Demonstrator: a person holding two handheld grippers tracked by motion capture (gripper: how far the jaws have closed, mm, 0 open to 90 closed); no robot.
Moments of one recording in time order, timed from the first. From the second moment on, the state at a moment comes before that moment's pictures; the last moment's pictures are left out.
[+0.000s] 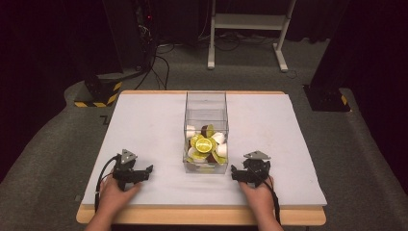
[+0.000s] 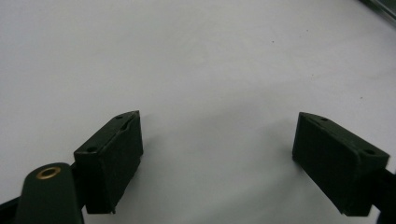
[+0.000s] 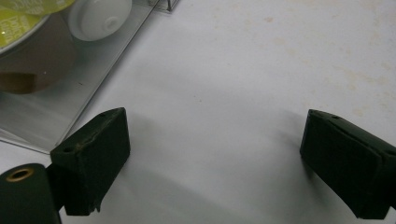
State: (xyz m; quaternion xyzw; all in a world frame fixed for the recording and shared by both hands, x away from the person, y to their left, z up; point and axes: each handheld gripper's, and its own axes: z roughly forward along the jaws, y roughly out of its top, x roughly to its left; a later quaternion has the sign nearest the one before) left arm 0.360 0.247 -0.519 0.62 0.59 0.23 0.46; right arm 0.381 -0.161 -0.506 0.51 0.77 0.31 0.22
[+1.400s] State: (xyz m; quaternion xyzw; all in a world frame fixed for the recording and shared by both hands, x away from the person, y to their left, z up) left arm 0.360 0.247 -0.519 0.62 0.59 0.23 0.45; right arm 0.373 -0.171 -0.495 0.50 0.77 0.34 0.21
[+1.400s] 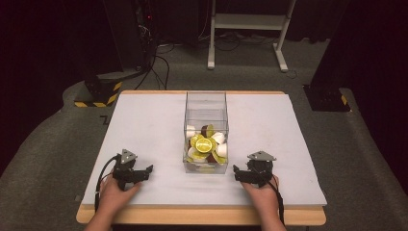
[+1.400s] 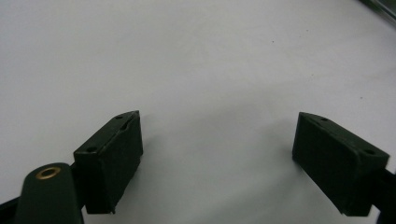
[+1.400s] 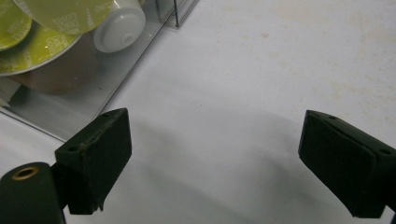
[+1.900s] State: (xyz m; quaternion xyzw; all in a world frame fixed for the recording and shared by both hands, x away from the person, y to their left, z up) left arm 0.360 0.247 -0.519 0.62 0.59 0.23 0.45; right arm 0.372 -0.173 -0.493 0.49 0.77 0.35 0.21
